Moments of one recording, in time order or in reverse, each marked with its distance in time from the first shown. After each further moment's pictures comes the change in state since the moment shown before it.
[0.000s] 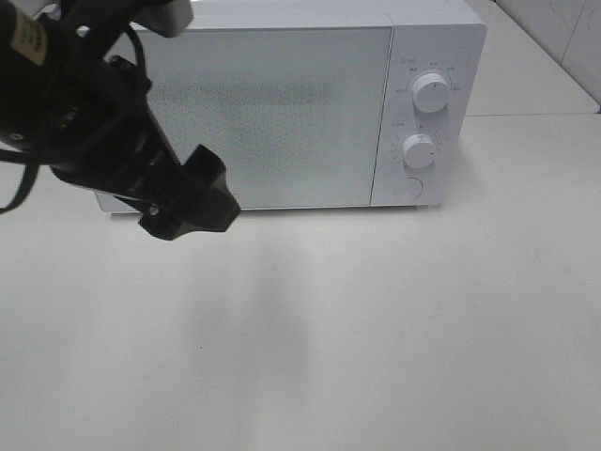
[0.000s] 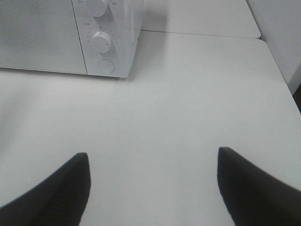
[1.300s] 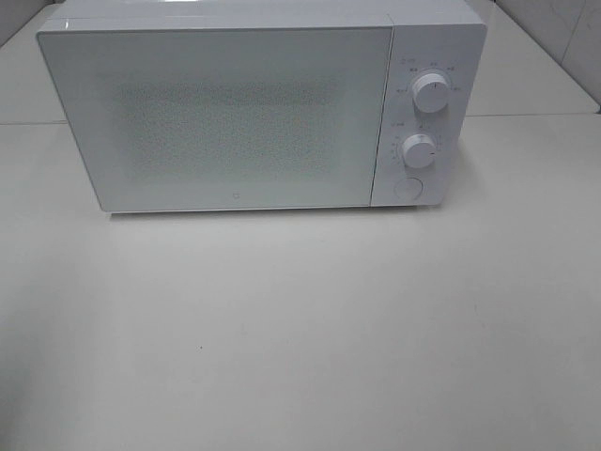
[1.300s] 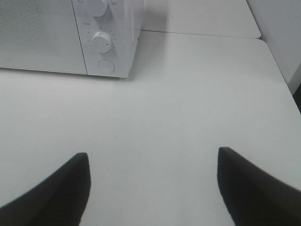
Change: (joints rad) left arm 0.815 -0.810 0.414 -0.178 0.204 0.251; right arm 0.000 0.000 0.000 0.000 0.000 0.000
